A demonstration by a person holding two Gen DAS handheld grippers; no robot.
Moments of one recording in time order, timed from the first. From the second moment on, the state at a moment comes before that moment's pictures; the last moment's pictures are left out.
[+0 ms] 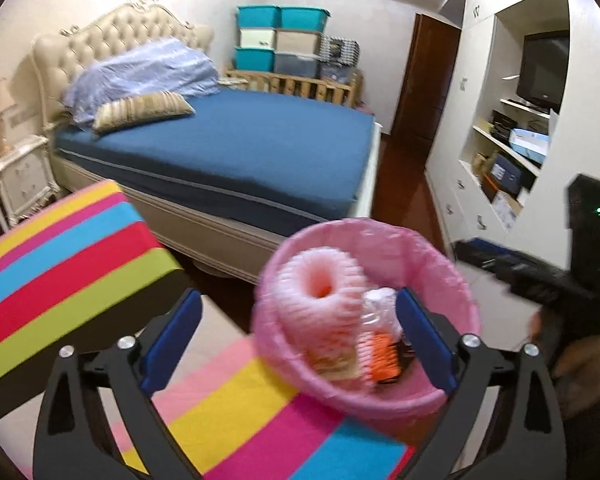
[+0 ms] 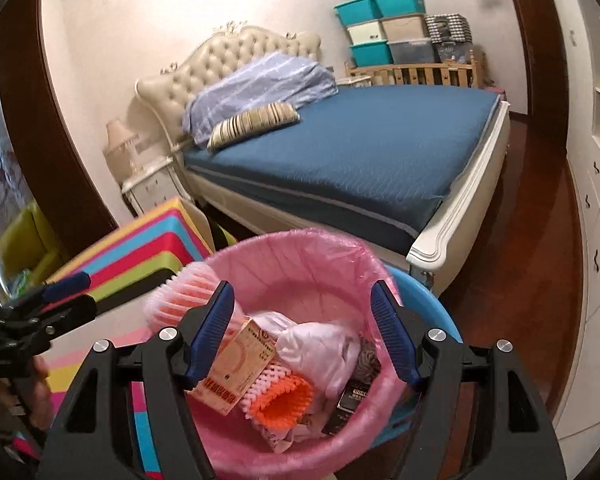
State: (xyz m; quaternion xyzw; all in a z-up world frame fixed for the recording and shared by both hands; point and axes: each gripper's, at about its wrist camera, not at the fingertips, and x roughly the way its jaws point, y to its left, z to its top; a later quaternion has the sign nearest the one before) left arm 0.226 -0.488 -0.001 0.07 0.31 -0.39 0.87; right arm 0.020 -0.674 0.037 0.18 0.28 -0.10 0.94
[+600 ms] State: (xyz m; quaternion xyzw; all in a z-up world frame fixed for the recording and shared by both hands) left arm 0.108 -0.377 0.034 0.14 0.18 -0.34 0.91; right arm -0.089 -0.574 0.079 0.09 0.24 -0.20 0.94
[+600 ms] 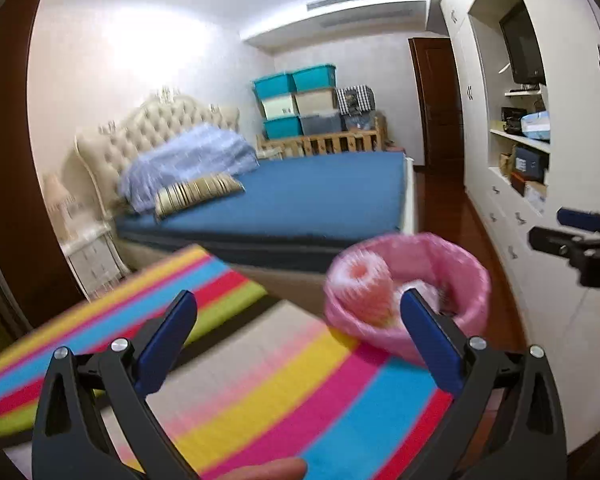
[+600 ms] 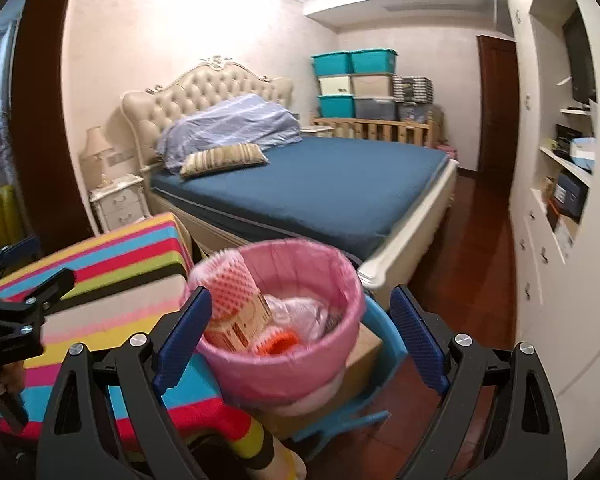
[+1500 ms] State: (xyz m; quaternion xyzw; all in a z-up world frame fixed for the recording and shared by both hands) left arm 0.098 -0.369 -0.007 0.12 0.23 -0.35 0.90; right arm -0.076 -0.538 0.048 0.05 0.29 -0.15 0.94
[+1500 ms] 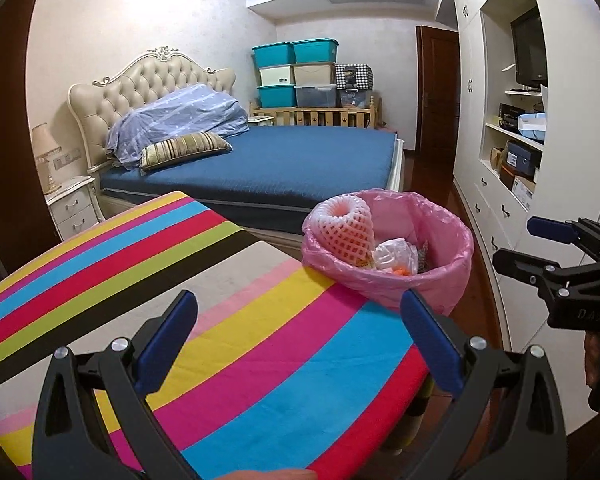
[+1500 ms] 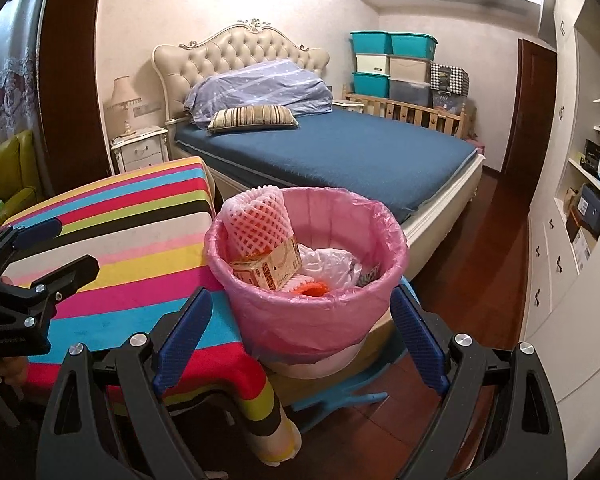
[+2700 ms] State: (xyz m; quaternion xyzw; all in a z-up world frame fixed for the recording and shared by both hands) left arm 0.096 -0.369 -0.007 0.10 0.23 -0.36 0.90; right arm -0.076 -0.536 0.045 0.05 0.29 -0.14 0.94
